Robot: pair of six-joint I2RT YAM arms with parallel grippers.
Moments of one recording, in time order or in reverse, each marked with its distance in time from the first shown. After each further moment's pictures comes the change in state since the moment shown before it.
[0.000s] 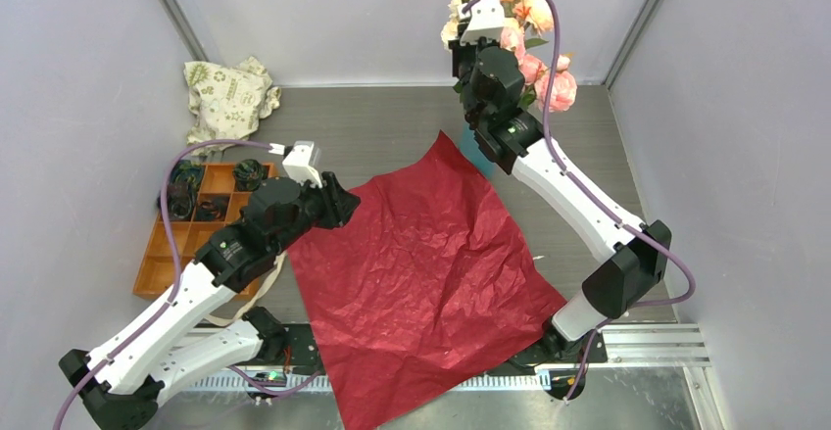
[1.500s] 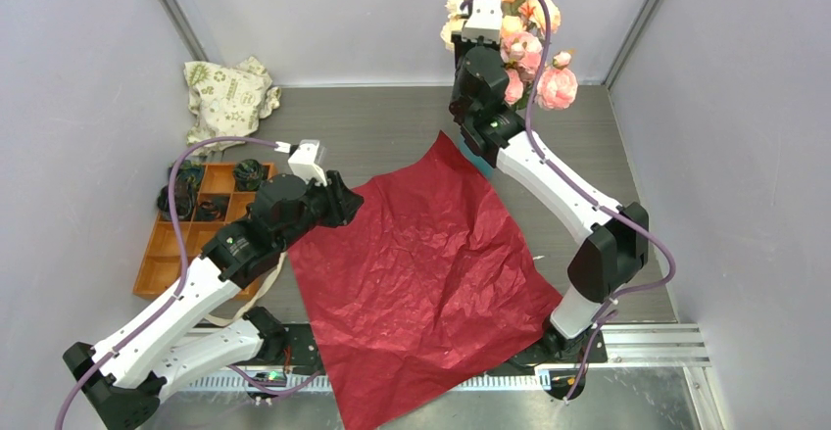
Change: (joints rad) left arm 0.000 0.035 0.000 0.016 0.003 -0.003; right arm -0.018 0.102 -0.005 0.146 0.260 -0.051
